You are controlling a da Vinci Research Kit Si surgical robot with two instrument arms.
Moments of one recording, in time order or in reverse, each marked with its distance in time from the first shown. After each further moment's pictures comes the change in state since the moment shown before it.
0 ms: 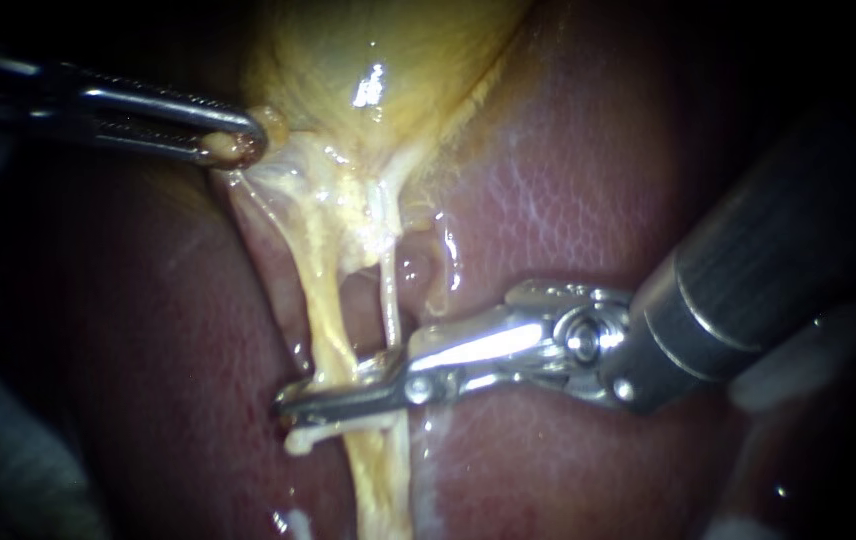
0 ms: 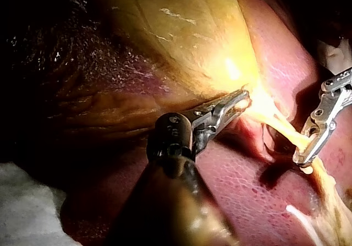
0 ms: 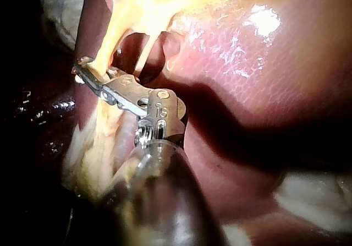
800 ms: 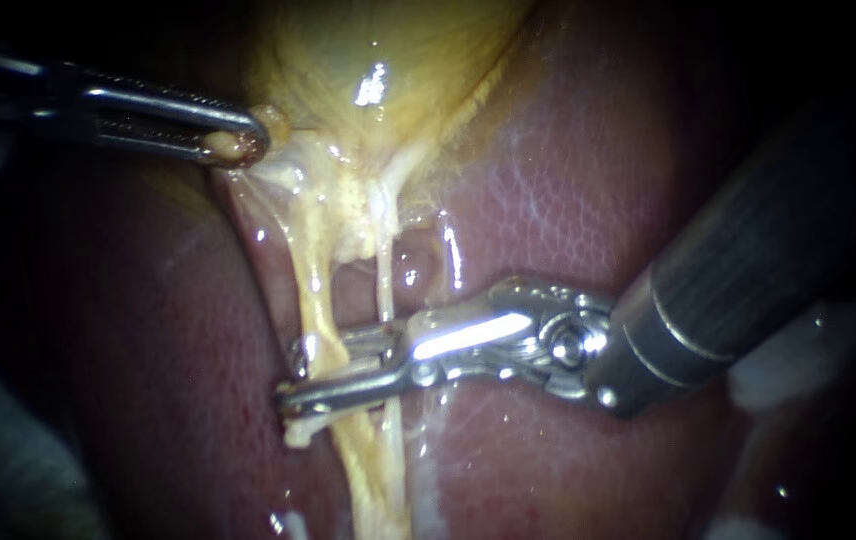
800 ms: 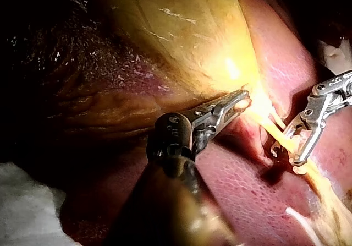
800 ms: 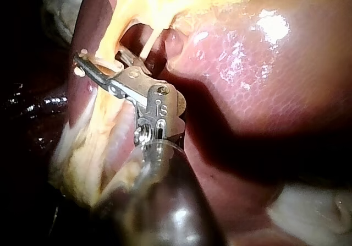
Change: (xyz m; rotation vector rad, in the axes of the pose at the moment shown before) right arm -0.002 0.003 0.001 -0.056 0.021 -0.073; left arm 0.000 0.000 0.000 0.001 0.001 0.001
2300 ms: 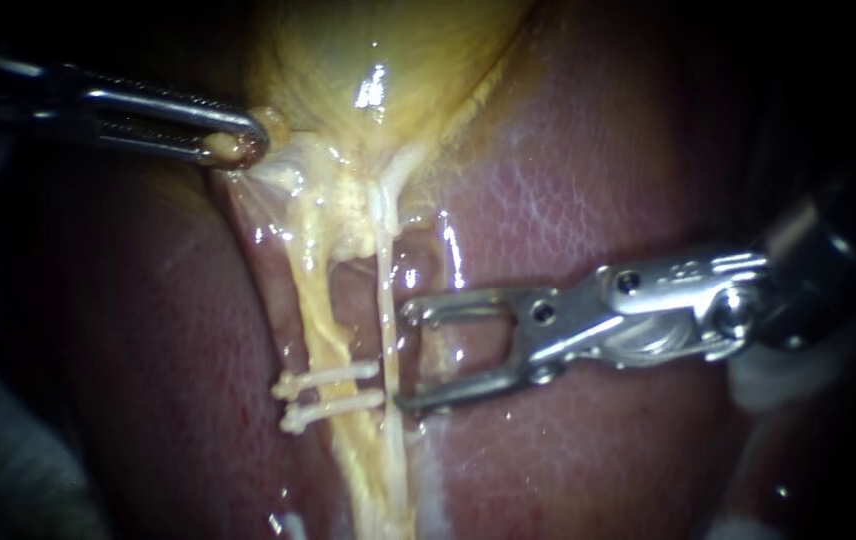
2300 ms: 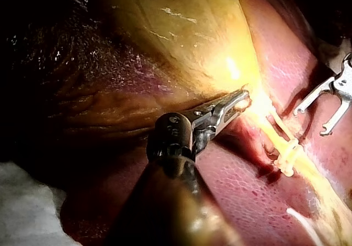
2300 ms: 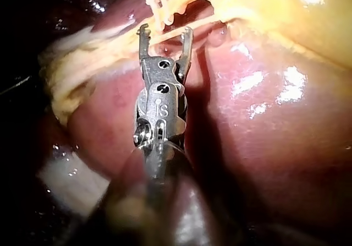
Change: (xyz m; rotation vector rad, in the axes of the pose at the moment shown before) right arm 0.003 -0.006 -0.010 -0.186 -0.163 -0.538; left arm 0.000 0.000 0.000 -0.001 0.000 0.001
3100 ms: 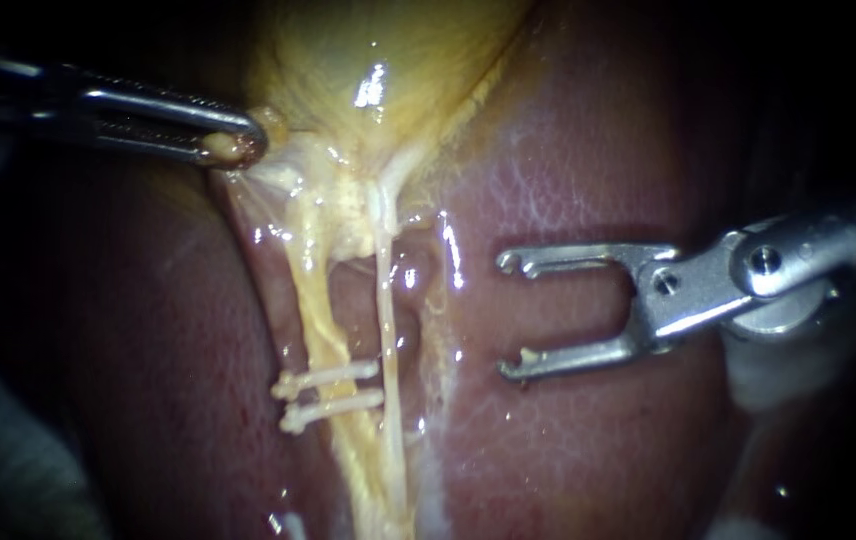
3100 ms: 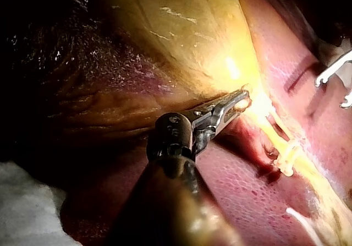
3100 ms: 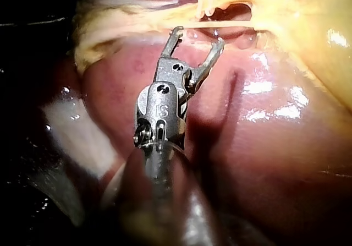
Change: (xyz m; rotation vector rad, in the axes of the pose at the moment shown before) right arm 0.002 -0.001 -0.007 -0.029 -0.007 -0.163; left arm 0.000 0.000 0.000 0.003 0.000 0.000
